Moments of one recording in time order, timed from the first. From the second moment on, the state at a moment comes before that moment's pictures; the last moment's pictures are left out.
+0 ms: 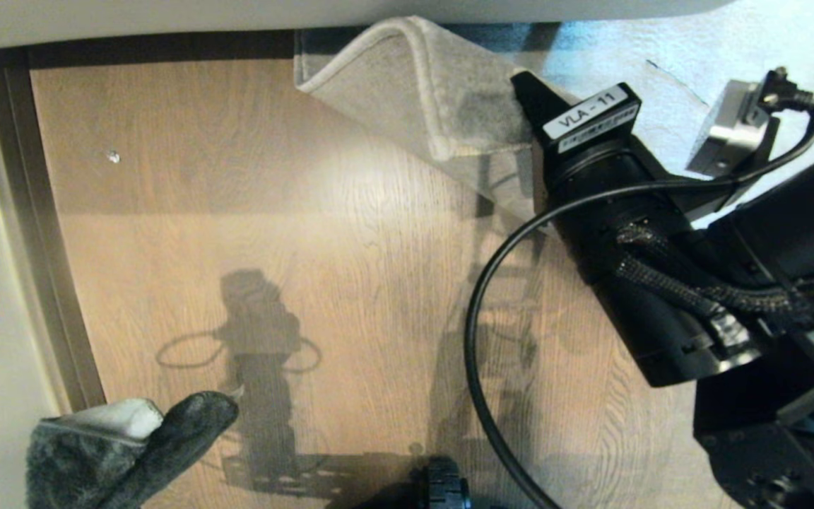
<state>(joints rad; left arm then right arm) -0.10 0.29 0.00 -0.14 -0.07 -0.10 0.93 1.74 -0.91 -1.52 -0.44 0.69</state>
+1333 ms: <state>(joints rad) -0.10 0.28 0.00 -0.01 0.00 -0.04 0.94 1.74 -0.90 -1.52 -0.44 0.69</state>
